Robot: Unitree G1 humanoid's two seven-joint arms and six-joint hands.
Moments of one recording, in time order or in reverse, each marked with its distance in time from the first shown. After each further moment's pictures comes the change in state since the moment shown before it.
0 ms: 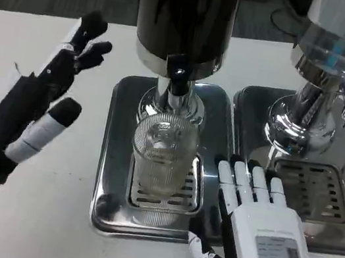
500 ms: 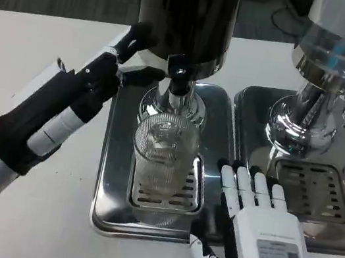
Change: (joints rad) left arm -0.046 -0.135 0.185 -0.081 -0.080 0.202 -0.461; right arm 0.014 0.018 -0.001 0.006 0.026 0.014 0.000
